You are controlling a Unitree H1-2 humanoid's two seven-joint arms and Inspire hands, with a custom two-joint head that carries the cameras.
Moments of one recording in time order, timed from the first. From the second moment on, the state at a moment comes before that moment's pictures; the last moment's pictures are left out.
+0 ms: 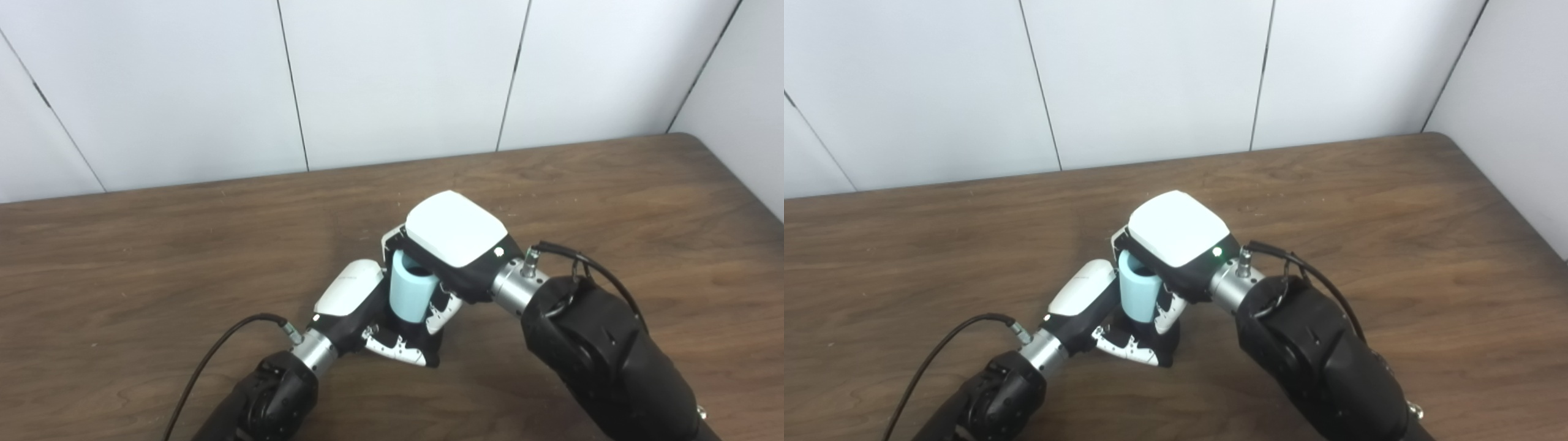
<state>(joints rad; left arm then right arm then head) -0.33 0.23 -0.62 0.02 0.58 -0.02 -0.10 -0.35 -0.33 0.48 -0.61 -1.16 0.23 0.71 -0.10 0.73</state>
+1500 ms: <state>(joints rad) -0.33 0.23 -0.62 0.00 0.58 -0.01 -0.12 -0.20 -0.24 0.42 -0.58 -1.22 0.23 0.49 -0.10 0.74</state>
